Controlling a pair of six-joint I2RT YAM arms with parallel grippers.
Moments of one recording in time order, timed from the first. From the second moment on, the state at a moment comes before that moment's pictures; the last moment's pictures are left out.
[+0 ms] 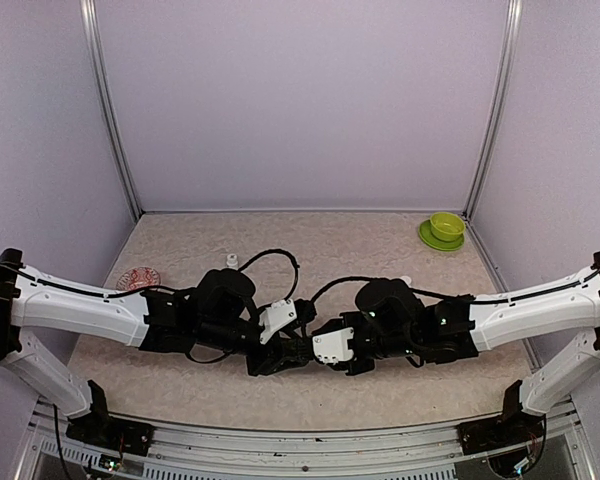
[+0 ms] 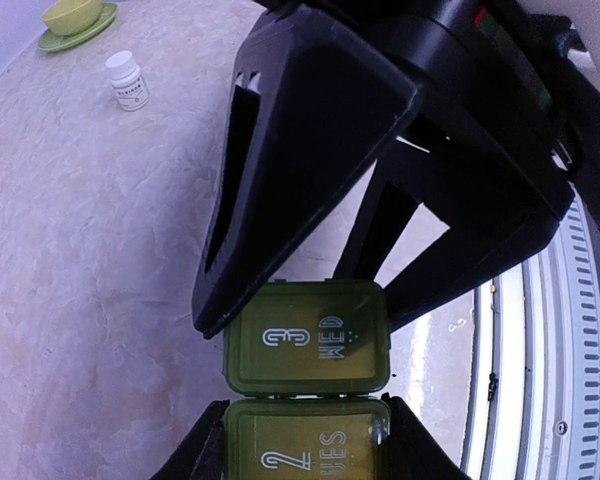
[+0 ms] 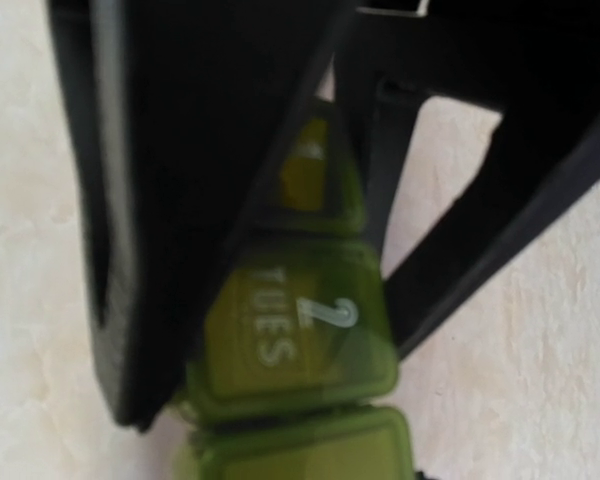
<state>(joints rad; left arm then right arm) -1.11 1.47 0.81 0.04 0.22 0.16 1.18 1.43 0.81 -0.01 0.07 -0.76</state>
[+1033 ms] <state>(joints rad) -1.11 1.42 0.77 0.08 0.17 0.15 1.18 1.35 0.77 0.03 0.09 -0.73</state>
